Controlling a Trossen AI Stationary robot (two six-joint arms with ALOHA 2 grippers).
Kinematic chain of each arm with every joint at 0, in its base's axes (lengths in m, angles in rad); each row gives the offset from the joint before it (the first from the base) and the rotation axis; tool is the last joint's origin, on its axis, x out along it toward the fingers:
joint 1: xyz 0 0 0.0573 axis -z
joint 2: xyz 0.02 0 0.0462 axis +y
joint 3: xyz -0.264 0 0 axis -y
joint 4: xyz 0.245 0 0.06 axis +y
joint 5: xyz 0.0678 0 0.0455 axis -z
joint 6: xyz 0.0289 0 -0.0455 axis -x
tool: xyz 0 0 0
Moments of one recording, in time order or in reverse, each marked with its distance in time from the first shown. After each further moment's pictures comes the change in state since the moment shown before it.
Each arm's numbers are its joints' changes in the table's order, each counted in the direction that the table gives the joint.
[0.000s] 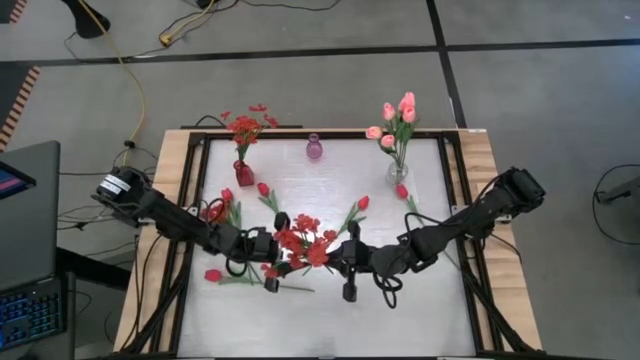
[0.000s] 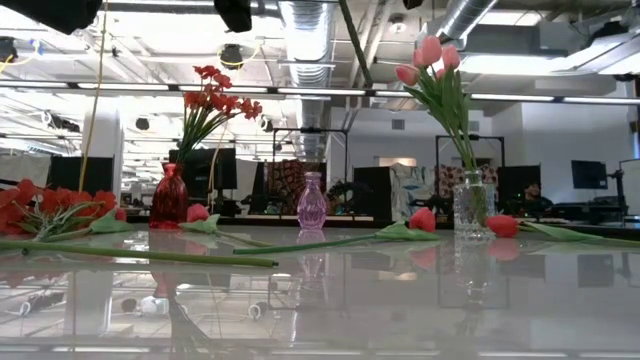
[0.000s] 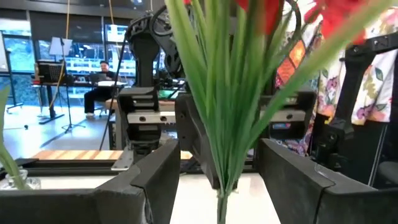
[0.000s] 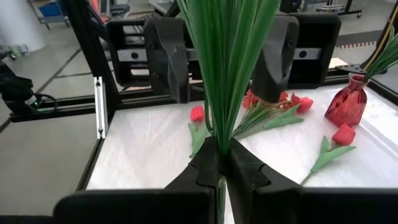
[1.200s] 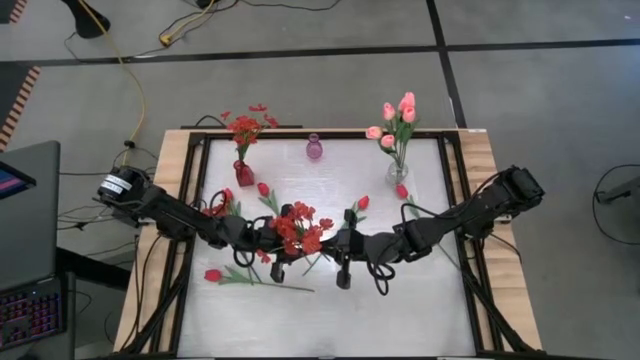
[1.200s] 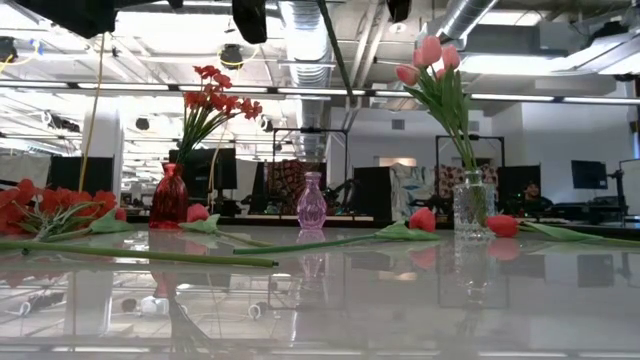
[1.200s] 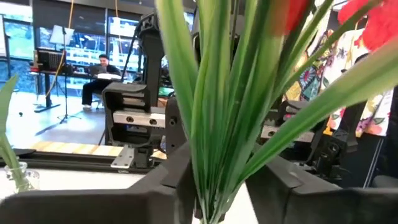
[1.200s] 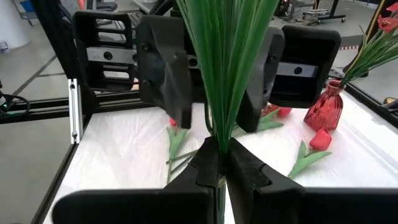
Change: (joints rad) left arm -0.085 0.006 0.026 0.023 0.075 0.089; right arm 0.078 -0.001 0.000 -0.003 -0.027 0.045
